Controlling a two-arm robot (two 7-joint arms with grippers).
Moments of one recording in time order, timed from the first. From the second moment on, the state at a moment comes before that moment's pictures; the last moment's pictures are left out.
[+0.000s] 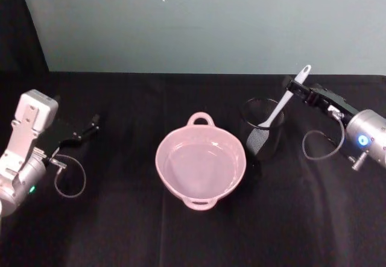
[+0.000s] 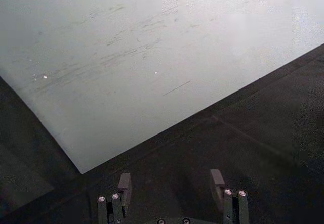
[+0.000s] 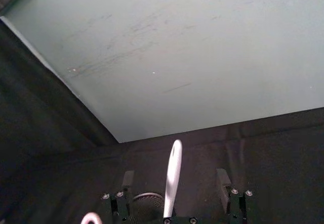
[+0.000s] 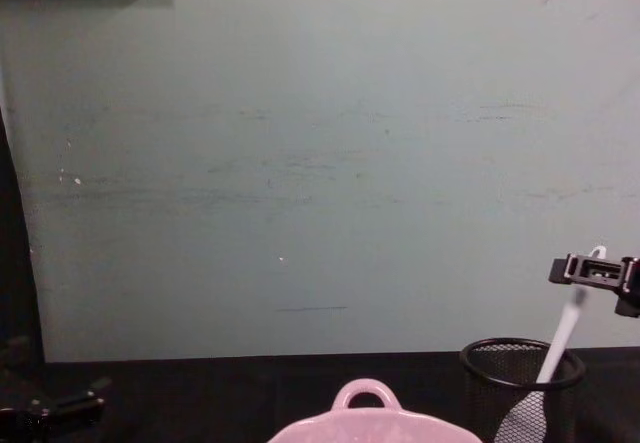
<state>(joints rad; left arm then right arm) -0.20 0.60 0.45 -1.41 -0.25 -0.12 0.03 0.30 0.43 -0.23 -1.45 0.89 0.31 0.13</state>
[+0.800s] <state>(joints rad) -0.20 0.60 0.45 -1.41 -0.25 -0.12 0.03 0.38 0.40 -0.28 -1.36 0.88 0.31 0.11</state>
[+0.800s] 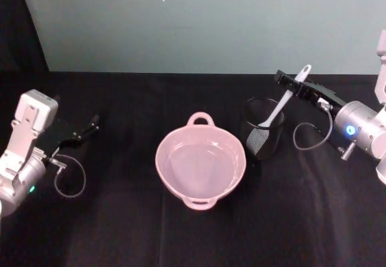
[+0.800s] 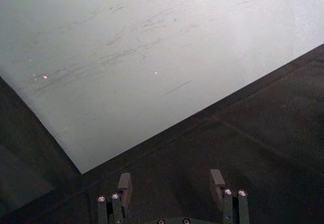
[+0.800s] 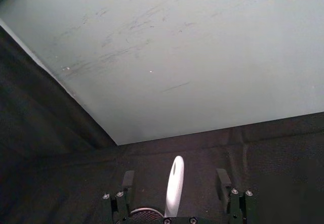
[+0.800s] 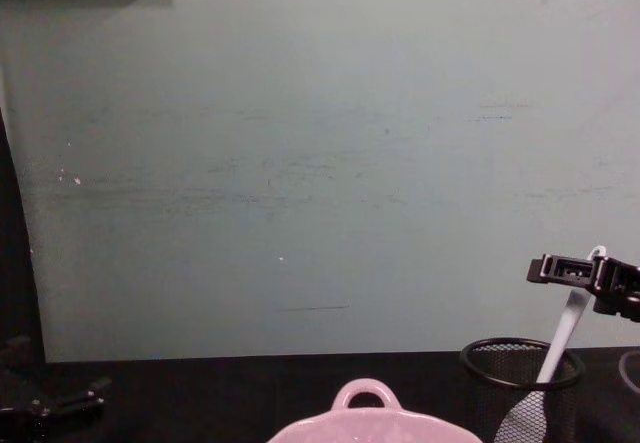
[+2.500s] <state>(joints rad) -0.20 0.60 0.45 -1.41 -0.25 -0.12 0.03 0.37 0.42 -0.28 -1.38 0.86 0.29 0.12</state>
